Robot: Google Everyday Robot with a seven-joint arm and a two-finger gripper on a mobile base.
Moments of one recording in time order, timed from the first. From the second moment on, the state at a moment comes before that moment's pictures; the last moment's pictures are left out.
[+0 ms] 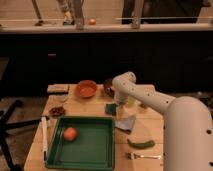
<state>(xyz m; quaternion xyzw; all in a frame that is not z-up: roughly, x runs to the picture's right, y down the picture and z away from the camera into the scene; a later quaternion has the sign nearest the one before) 0.089 0.136 0.931 -0.36 -0.04 0.02 0.93</state>
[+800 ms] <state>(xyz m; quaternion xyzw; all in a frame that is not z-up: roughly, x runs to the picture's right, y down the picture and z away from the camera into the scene) 0.089 0.130 0.916 -0.34 -0.05 0.01 0.94</state>
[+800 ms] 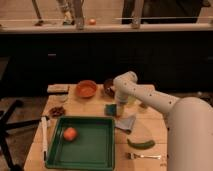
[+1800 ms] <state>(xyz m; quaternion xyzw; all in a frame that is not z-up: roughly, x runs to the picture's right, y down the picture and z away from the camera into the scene) 0.022 0.108 0.866 -0.27 -0.04 -0.06 0.96</state>
